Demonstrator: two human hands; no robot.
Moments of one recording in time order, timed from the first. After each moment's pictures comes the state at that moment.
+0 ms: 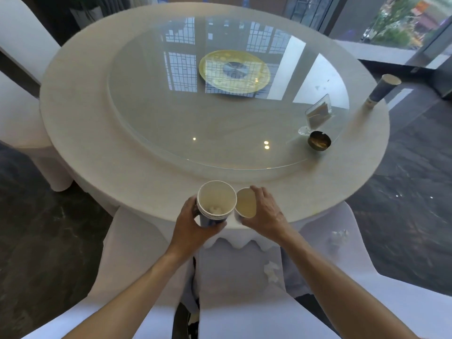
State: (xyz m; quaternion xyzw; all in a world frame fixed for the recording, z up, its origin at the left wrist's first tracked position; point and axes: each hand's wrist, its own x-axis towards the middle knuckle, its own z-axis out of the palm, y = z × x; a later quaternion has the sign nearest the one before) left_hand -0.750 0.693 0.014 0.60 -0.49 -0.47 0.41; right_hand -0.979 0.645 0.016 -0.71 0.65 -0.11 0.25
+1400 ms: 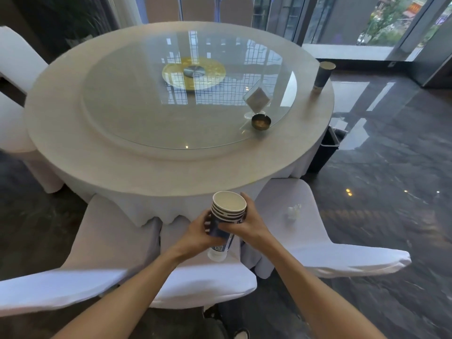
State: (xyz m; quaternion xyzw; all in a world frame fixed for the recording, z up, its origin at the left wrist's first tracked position) left_hand -0.983 0.845 0.017 0.56 -0.56 -0.57 0.24; right_hand -1.181 0.839 0.031 -0.53 0.59 -0.31 0.53
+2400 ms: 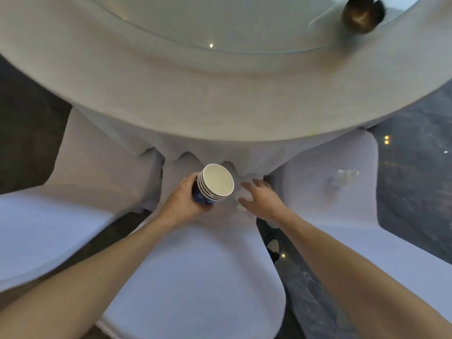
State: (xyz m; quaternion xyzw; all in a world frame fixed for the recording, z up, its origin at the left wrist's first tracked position) left_hand -0.916 0.784 -0.205 0.69 -0.51 -0.48 0.17; right_hand -1.171 0.730 -0.231 -0.70 0.58 0.15 0.38
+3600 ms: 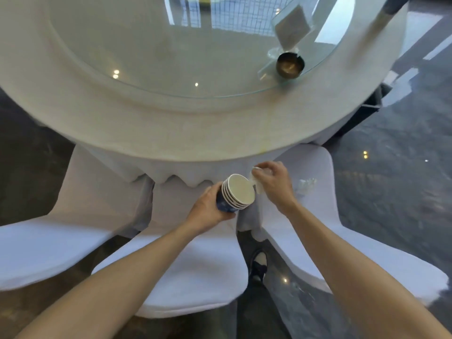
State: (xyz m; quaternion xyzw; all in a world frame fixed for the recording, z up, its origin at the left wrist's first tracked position) left_hand -1.037 0.778 -0.096 0.65 -0.57 -0.47 0.18; right_hand -1.242 0.710 -0.069 -0.50 0.71 -0.27 0.42
